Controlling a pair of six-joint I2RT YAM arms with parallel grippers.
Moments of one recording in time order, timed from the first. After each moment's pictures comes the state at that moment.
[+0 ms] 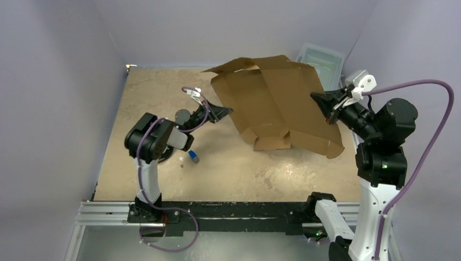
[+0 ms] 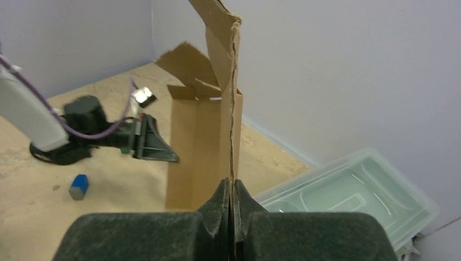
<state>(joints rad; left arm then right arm) -0.38 2.09 0.82 1.46 0.56 -1.08 -0.14 0.83 1.42 -0.58 -0.77 -0.16</state>
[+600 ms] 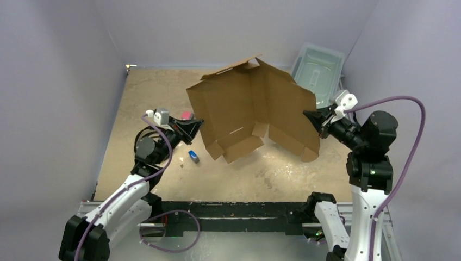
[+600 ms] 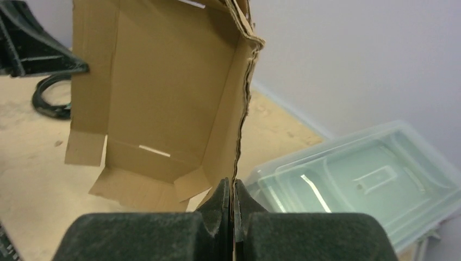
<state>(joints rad) -0.38 0.85 0.33 0.79 0.32 -0.56 -0.14 0.72 1.21 -0.59 -0.78 -0.29</state>
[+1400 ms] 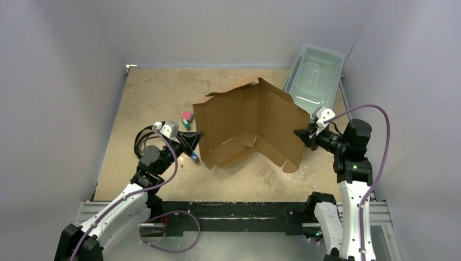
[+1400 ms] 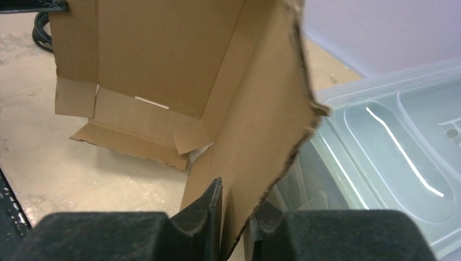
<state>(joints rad) -0.47 0.67 0.22 0.54 0.19 -0.34 -0.16 0.66 0.81 -0.53 -0.88 -0.42</state>
